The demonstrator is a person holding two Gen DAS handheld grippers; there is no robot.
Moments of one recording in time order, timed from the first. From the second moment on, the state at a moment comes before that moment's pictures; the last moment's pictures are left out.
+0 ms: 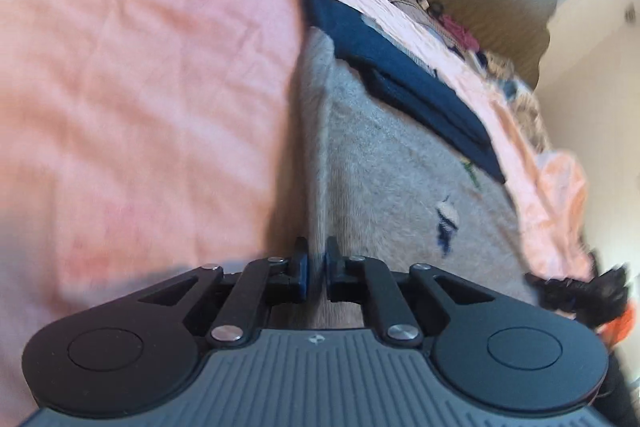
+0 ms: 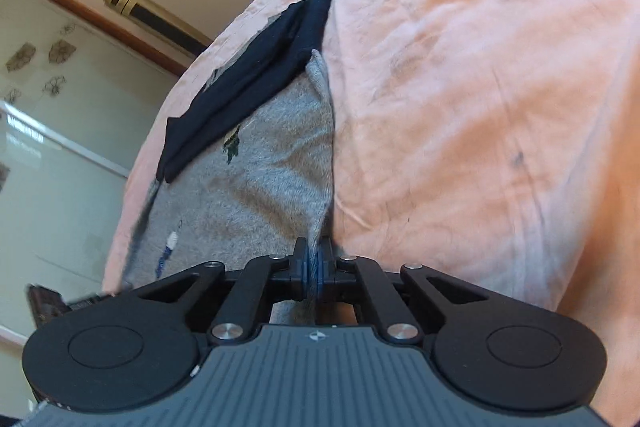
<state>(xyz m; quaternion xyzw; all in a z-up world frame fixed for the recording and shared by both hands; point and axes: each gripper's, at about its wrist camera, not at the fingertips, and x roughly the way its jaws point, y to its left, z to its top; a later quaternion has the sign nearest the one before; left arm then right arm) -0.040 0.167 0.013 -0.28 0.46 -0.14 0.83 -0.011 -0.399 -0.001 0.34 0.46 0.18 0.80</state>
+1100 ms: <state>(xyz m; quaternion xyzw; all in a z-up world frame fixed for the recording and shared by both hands) -0.103 0.144 0.004 -0.29 0.49 -0.21 0.80 -0.091 -0.368 0.000 0.32 0.51 0.27 0.75</state>
